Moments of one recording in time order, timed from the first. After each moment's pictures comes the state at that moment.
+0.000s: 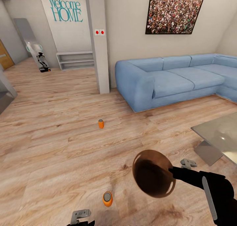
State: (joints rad) left arm 0.00 -0.02 -0.06 -1.10 0.22 0.45 -0.07; right arm -0.29 -0.09 -0.32 -1.54 0.04 1.04 0.53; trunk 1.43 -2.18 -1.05
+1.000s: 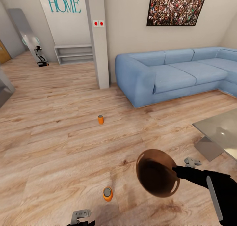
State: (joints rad) left arm 0.00 -0.02 -0.06 -1.10 0.22 0.45 -0.07; right arm -0.28 -0.14 -0.32 -1.57 0.04 1.04 0.53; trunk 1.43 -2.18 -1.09
